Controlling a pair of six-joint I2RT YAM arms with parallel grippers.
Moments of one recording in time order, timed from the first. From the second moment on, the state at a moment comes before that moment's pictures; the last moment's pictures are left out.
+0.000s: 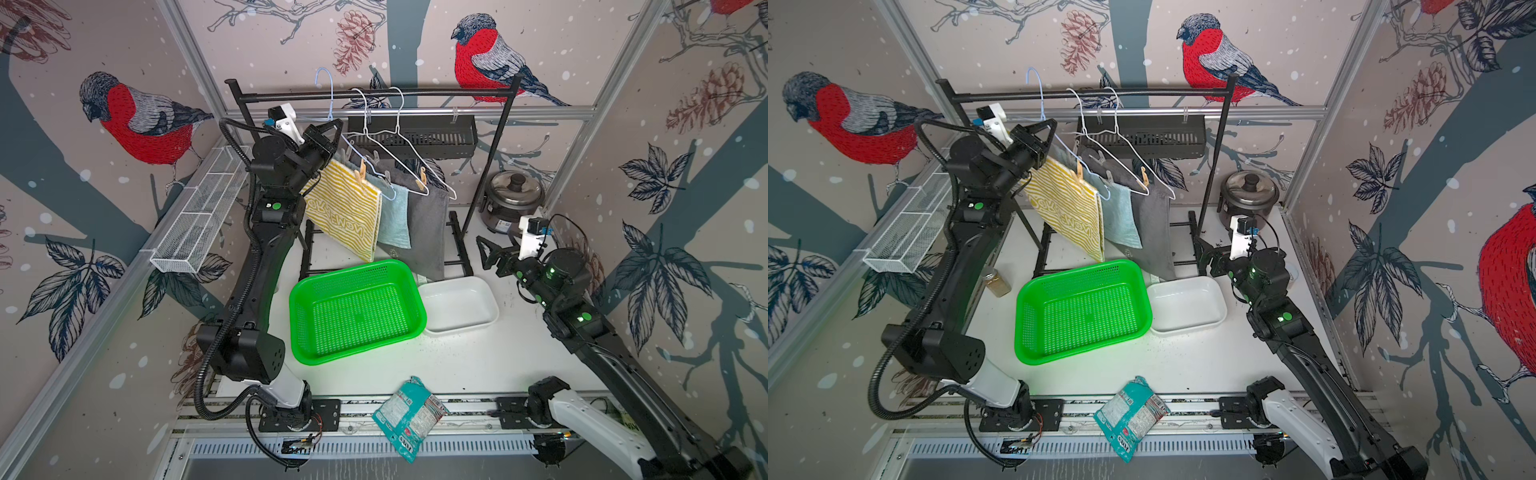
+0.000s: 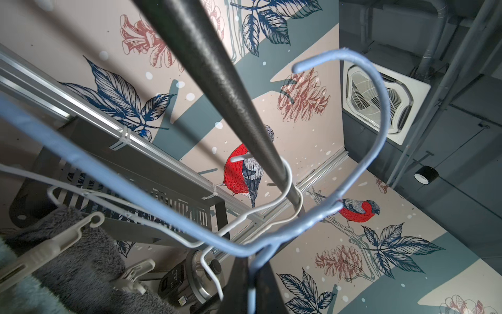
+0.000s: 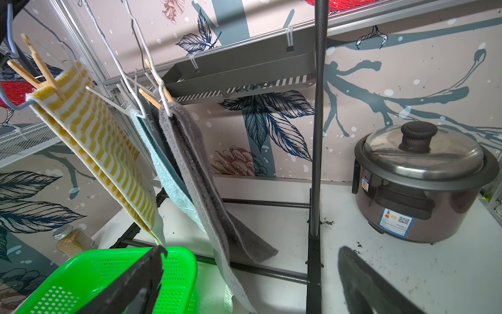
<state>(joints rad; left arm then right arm) -0.12 1.60 1.82 0.10 0.45 -1.06 0.39 0.84 0.81 -0.04 -0.07 0.21</state>
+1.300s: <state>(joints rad) -0.38 1.18 1.59 0.03 0.30 -1.01 0.42 0.83 0.81 -0.03 -0.02 0.22</state>
